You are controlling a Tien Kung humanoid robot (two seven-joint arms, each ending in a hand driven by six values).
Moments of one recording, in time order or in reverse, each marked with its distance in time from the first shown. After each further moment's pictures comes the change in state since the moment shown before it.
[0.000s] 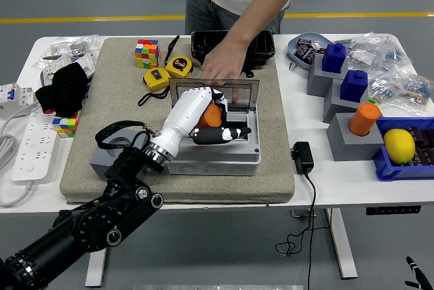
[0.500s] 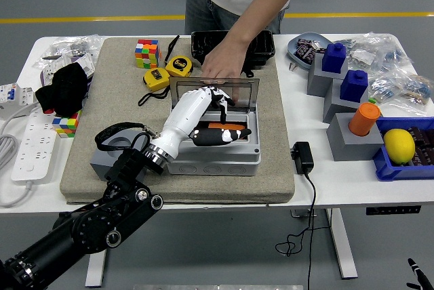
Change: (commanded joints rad) left arm 0.009 0.000 0.003 -0.007 -0.010 0.003 -0.013; right arm -0.006 -0.002 0.006 0.000 -0.003 0.001 0.001
